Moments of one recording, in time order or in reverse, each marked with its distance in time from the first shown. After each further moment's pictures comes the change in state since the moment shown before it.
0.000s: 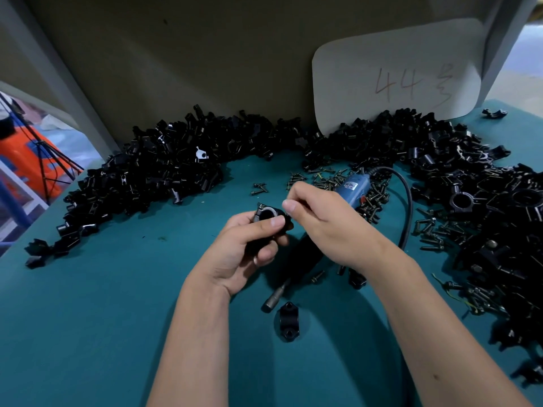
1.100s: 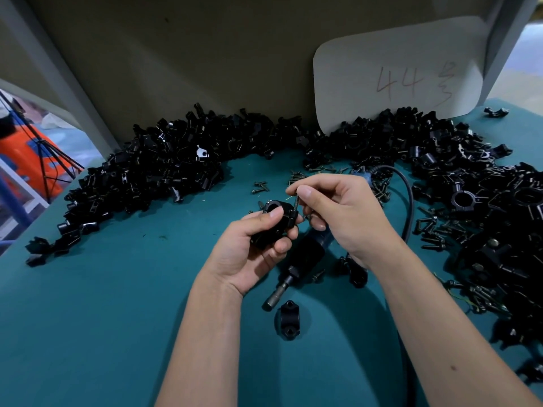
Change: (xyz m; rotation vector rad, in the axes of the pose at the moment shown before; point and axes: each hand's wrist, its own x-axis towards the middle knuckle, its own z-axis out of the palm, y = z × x) left_hand 0.005 -0.009 0.001 -0.229 -0.051 -0.062; right_hand -0.003 0.007 -0.002 0.581 0.223 0.082
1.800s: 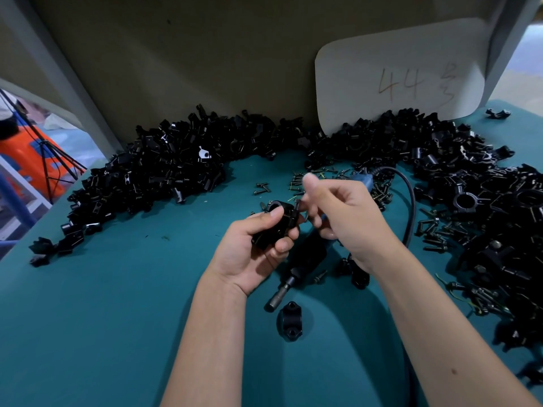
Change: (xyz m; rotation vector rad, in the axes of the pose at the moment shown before) left_hand 0.001 -0.001 0.002 -0.059 0.013 -0.006; right_hand -0.001 0.003 0.002 -0.014 0.030 0.087
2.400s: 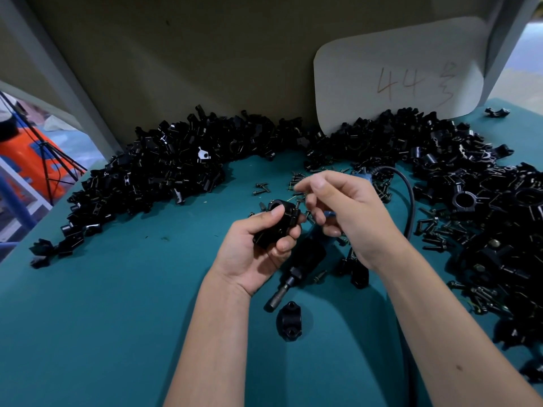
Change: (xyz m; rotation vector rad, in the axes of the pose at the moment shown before) left_hand 0.002 -0.002 0.005 -0.048 -0.033 -0.009; right_hand 0.000 0.001 -0.010 0.111 -0.074 -0.041
